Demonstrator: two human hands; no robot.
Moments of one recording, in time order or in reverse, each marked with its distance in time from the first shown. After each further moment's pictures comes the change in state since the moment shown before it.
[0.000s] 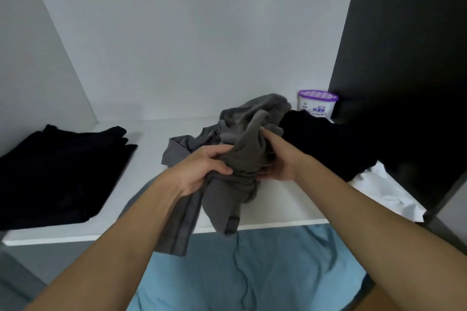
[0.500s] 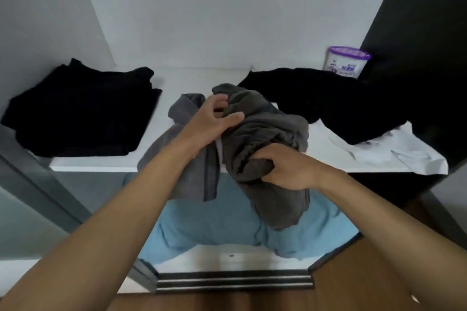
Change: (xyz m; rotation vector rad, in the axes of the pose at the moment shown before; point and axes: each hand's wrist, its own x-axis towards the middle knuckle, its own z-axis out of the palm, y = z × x) left_hand -0.068 -0.019 -0.057 0.373 0.449 0.082; right_hand -0.083 0.087 0.091 -1.254 -0.368 -0.670
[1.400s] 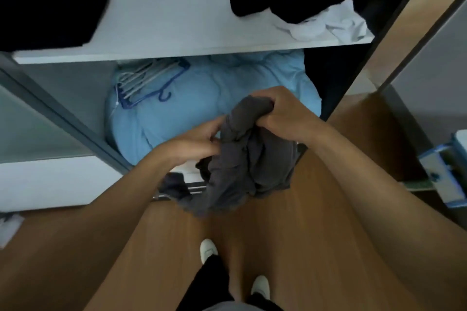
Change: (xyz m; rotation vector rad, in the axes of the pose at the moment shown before) left_hand -0.256 -0.052 0.151 0.034 -0.636 -0.049; right_hand -0.230 -0.022 0.081 0.272 0.339 0.234
